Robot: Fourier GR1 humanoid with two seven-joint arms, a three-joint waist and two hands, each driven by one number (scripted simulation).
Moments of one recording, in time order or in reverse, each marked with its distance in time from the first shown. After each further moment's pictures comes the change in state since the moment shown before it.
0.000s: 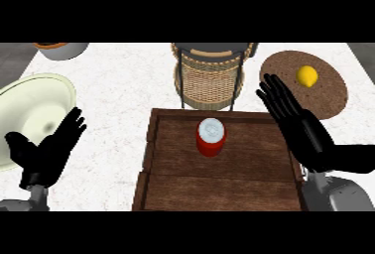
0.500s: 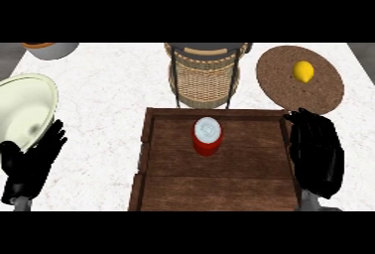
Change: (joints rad) left arm 0.070 0.060 0.031 0.056 -0.057 0.024 -0.014; right arm 0.203 0.181 -0.081 0.027 -0.242 -0.383 -0.416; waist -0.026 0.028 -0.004
